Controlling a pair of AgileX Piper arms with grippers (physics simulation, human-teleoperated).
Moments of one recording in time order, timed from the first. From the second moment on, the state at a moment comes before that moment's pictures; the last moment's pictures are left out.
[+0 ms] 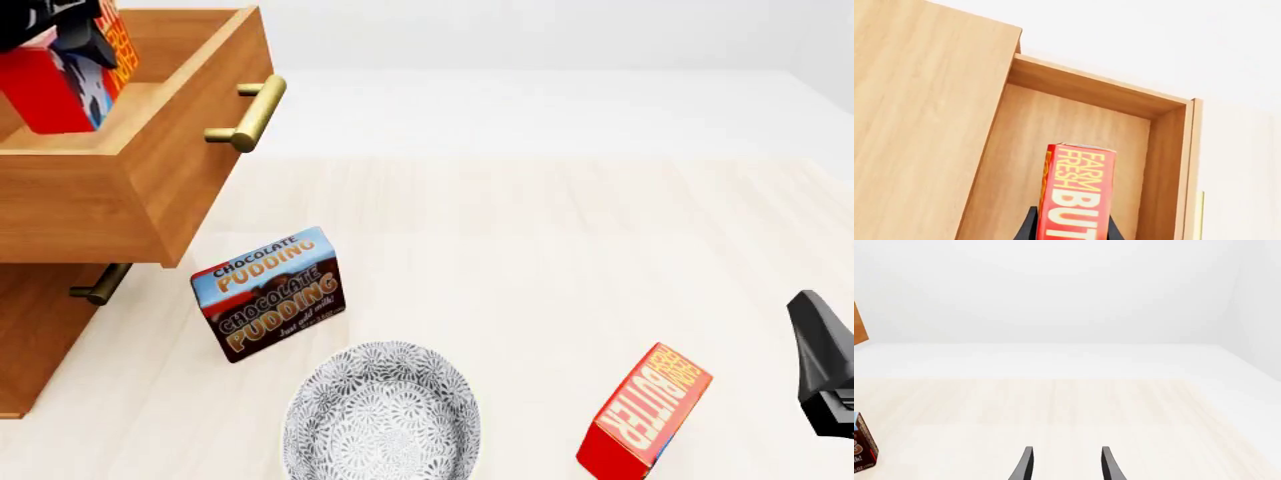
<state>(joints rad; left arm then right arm) 0.07 1.44 -1.52 0.97 -0.20 0.00 0.01 0.00 -0.01 0.00</state>
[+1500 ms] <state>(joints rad) 0.06 1.47 -1.40 0.84 -0.23 0.00 0.02 0.00 -0.01 0.00</state>
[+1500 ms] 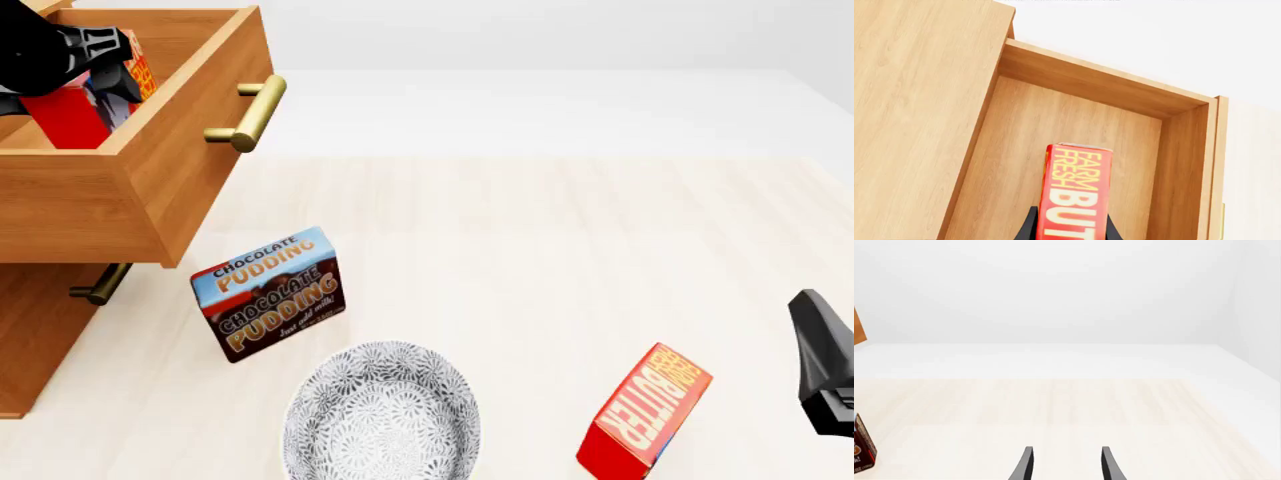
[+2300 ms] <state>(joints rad) 0.04 1.45 -1.44 0.89 -0.22 0.00 0.03 0.00 -0.02 0.00</state>
